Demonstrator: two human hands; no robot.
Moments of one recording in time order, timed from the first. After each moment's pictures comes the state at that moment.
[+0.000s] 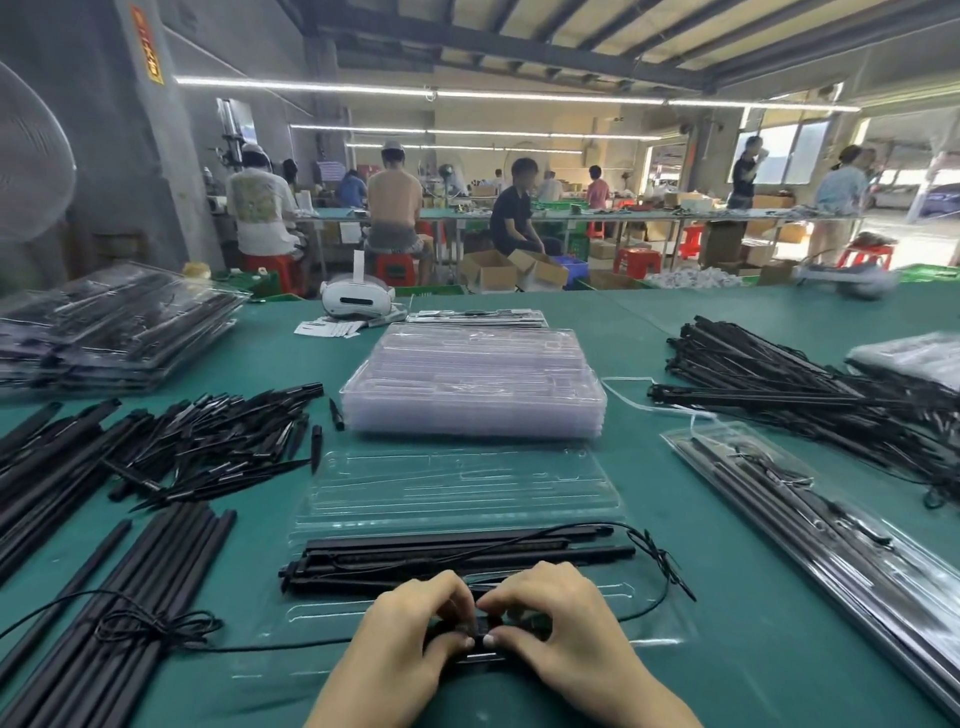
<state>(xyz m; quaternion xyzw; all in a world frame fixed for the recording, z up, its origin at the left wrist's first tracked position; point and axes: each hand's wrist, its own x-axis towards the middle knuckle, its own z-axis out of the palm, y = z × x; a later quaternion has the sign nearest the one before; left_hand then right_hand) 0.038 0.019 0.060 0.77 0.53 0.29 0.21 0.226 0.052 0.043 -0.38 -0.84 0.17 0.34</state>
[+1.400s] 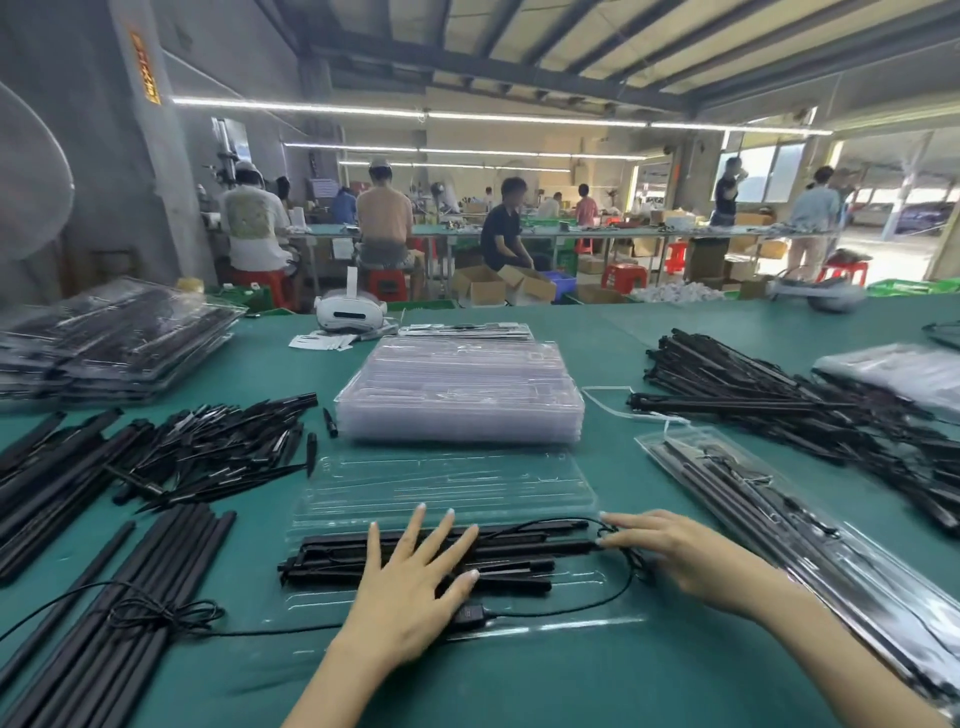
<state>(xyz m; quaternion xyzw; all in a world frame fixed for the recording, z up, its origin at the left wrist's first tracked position) 0.046 0.057 0.042 0.78 0.62 0.06 0.05 0.370 0.093 0.075 -0.45 -0.89 0.01 0.03</state>
